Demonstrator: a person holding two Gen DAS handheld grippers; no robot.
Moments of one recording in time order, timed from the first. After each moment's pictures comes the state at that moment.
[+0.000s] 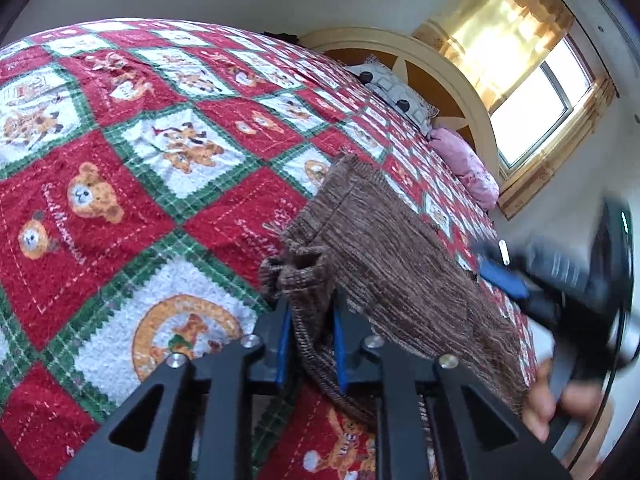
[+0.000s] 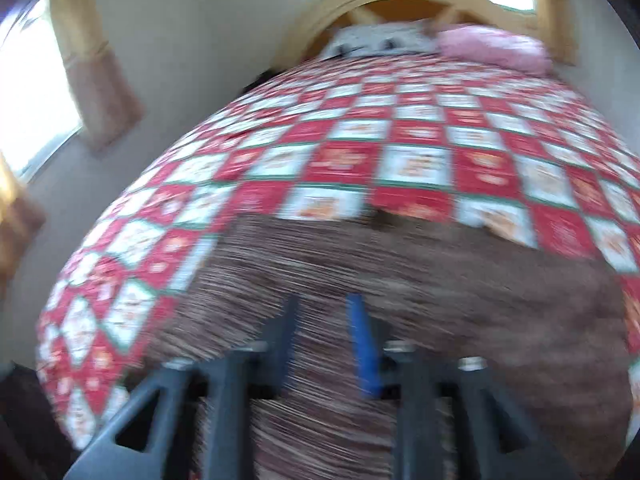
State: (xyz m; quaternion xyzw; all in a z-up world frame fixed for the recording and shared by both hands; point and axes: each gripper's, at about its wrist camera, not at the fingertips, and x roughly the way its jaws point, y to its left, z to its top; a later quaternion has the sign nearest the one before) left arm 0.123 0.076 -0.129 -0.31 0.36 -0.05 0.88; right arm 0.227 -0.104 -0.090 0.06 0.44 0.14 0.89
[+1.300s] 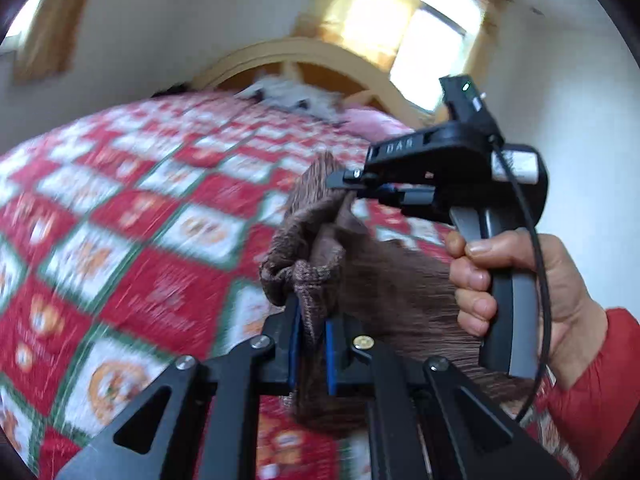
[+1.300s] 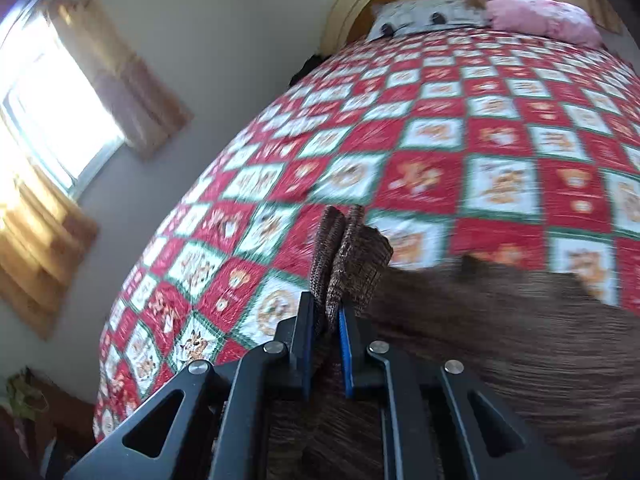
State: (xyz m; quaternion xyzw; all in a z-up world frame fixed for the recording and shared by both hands) left arm 0.105 -0.001 -0.056 -0.13 0.29 -0.18 0.93; right arm 0.265 -0.145 -0.067 0.15 0.43 0.19 0.87
